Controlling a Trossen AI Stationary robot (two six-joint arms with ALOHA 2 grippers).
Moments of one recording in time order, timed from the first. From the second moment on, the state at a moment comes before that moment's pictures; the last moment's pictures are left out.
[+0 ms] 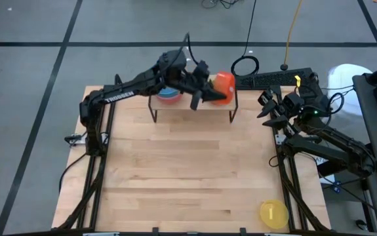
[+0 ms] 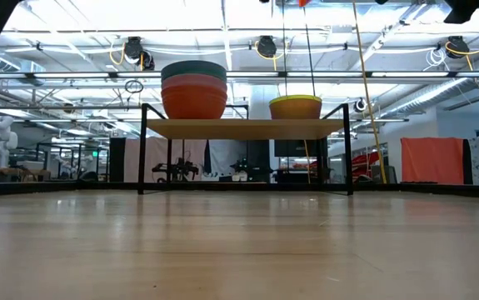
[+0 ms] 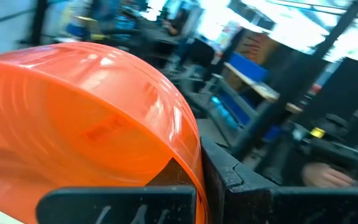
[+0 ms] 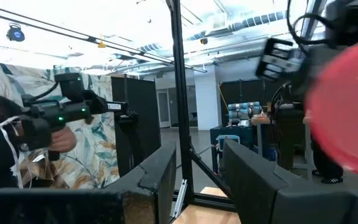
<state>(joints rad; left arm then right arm) 0.29 1.87 2.01 -0.20 0.63 -0.40 -0.69 0.61 0.50 0.78 -1.07 0.69</state>
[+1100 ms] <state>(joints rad) 0.47 1.87 2.25 -0.93 0.38 -0.01 -0.69 0.61 0.50 0.75 -0.95 0.64</state>
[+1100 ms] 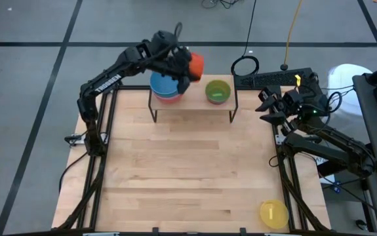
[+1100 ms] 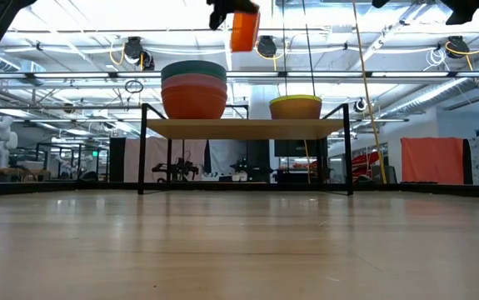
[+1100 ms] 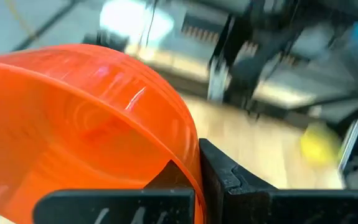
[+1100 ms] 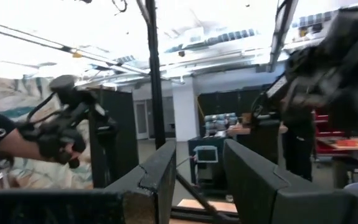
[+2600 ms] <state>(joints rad) -0.06 2.06 2.21 -1.24 0.51 -0.03 -0.40 0.95 0.50 0.45 -0.90 0.39</state>
